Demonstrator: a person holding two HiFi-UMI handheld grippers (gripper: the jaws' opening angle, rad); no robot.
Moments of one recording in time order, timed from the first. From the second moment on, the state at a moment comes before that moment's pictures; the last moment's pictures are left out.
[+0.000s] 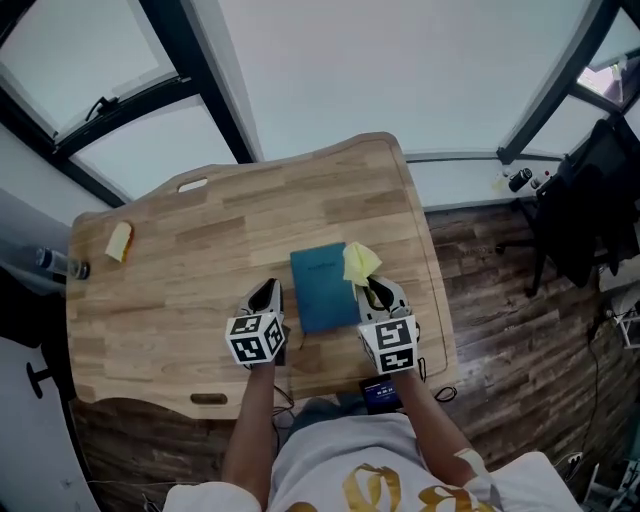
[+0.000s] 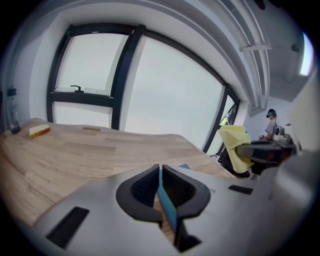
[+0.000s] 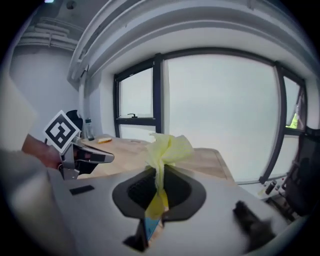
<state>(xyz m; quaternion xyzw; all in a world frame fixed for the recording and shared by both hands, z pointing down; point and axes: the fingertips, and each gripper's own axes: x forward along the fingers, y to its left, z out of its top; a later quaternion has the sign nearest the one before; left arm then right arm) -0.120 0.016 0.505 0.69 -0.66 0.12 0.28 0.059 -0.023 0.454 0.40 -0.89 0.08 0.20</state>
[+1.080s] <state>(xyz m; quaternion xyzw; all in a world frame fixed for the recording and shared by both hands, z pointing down) -0.061 0.131 0.351 0.75 -0.65 0.05 0.10 0.075 0.110 0.354 0.43 -0.89 0.02 0.14</state>
